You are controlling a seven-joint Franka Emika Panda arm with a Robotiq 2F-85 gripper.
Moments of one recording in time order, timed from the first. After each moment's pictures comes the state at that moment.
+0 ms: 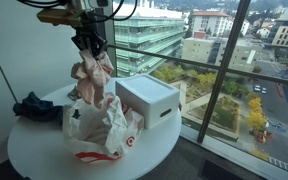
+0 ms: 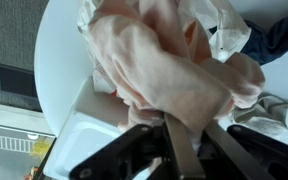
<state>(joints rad) 0.14 -0.35 -0.10 -2.26 -0.05 2.11 0.10</state>
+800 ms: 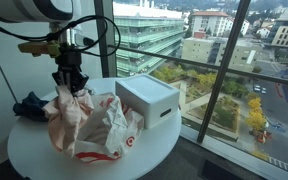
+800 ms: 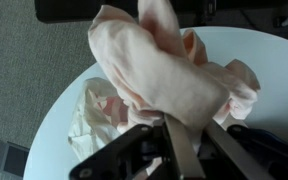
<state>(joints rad) 0.09 -0.27 0.04 -2.38 -0.05 1.87 0.17</state>
